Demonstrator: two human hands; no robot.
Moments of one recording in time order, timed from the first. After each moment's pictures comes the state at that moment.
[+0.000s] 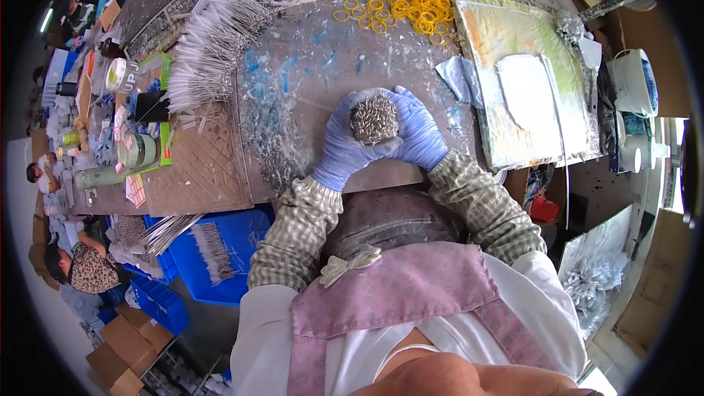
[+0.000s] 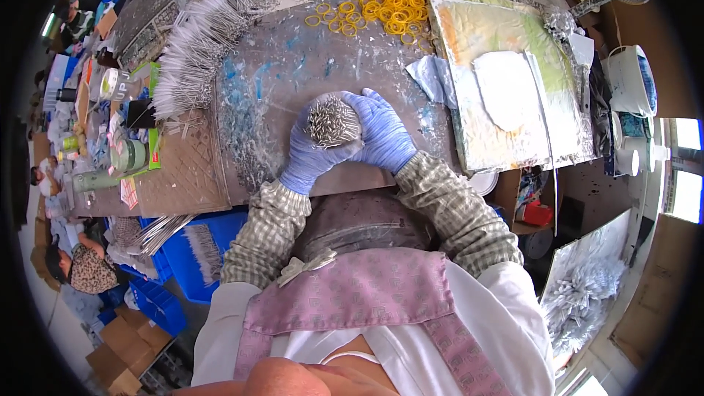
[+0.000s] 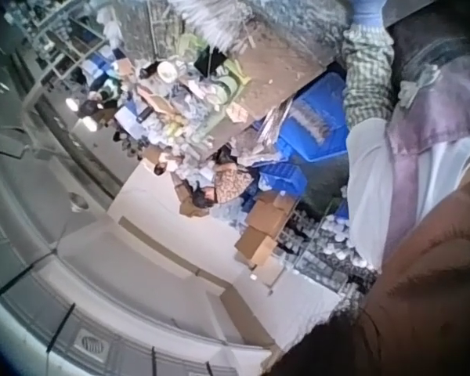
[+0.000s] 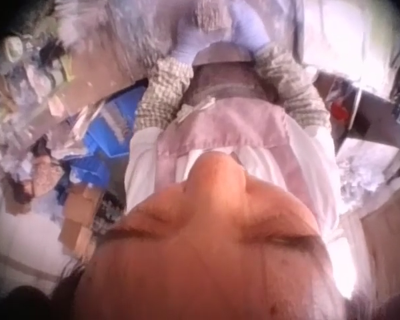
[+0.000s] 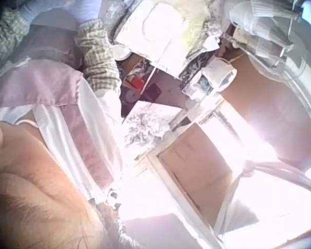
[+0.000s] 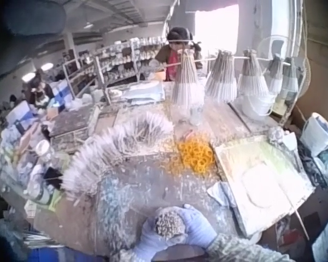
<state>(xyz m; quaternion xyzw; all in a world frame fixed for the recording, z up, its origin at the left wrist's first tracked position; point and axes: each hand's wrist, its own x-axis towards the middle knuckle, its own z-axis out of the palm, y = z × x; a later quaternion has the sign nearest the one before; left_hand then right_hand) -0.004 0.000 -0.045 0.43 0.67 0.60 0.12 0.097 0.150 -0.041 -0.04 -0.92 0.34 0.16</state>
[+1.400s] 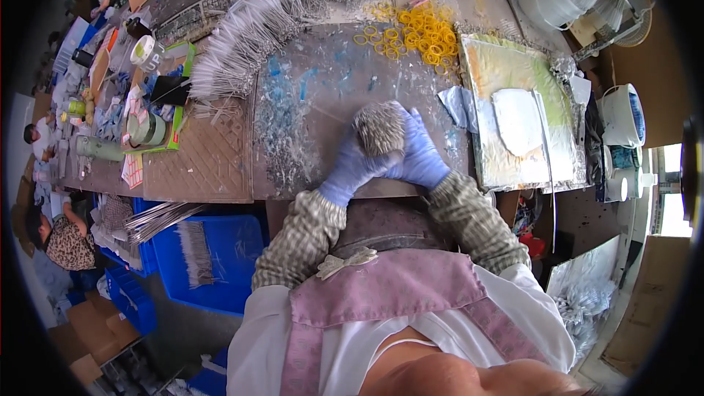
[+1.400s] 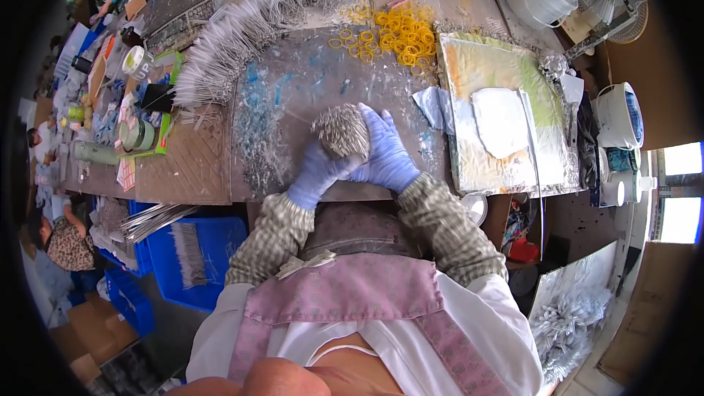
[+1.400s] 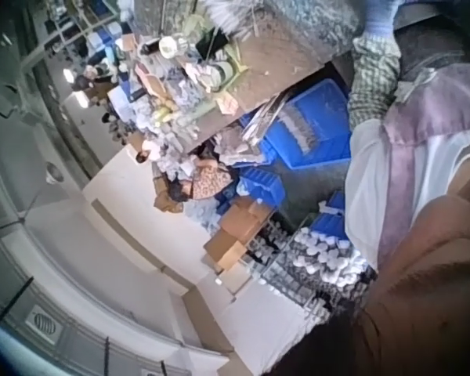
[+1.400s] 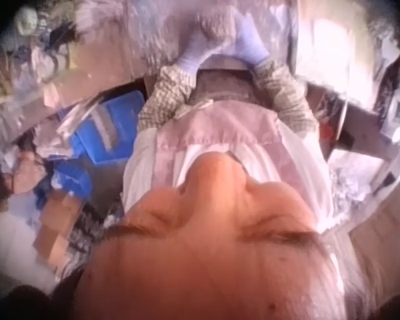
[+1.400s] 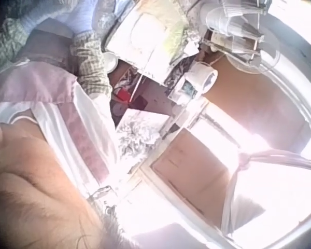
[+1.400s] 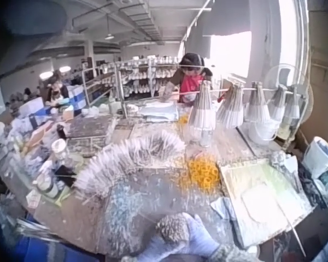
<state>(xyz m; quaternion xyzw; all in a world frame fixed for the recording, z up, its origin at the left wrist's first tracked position) 0.018 -0.009 -0.009 0.28 0.56 0.72 0.29 0.095 0.135 -0.019 -0.01 -0.95 0.24 0.20</state>
